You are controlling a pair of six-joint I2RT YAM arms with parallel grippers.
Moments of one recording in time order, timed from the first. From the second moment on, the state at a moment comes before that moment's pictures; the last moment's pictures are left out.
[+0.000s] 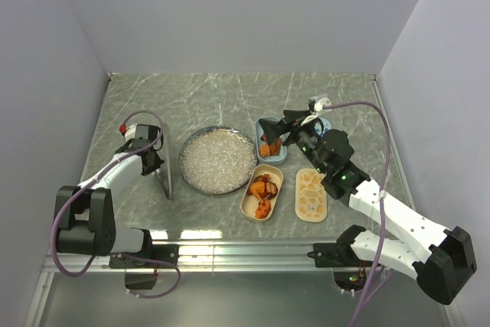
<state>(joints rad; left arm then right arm) -0.08 1.34 0.70 -0.39 -0.35 -0.63 0.65 0.98 0.70 0.38 0.08 0.29</state>
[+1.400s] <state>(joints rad) -0.14 0.69 0.68 -0.22 -0.46 -0.55 0.65 0.89 0.66 0.30 0.21 0.26</state>
